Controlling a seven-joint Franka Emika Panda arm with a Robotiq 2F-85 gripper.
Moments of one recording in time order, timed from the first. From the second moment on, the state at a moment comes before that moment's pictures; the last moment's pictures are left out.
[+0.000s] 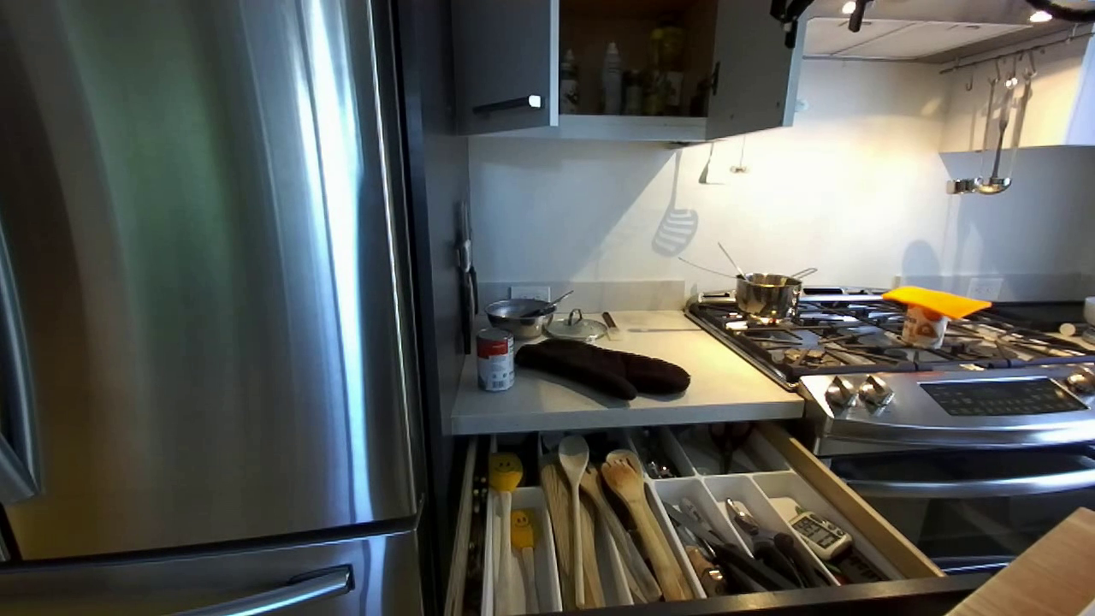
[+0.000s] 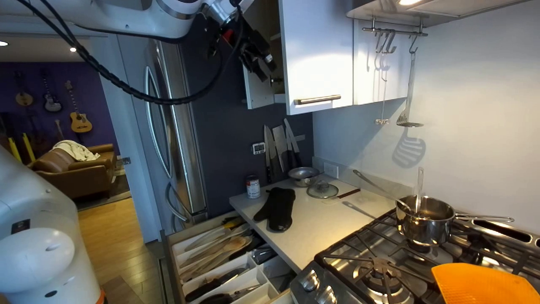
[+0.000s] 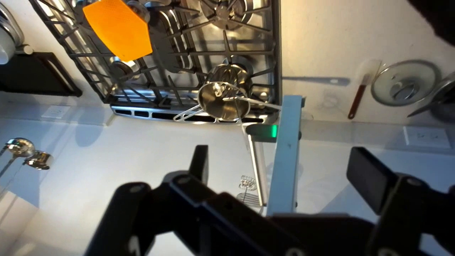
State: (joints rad) arm -0.15 -0.40 0.02 -1.86 -0.41 1.91 0.39
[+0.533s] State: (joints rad) arm -0.05 -0.43 0.01 -1.86 -0.18 1.75 0.05
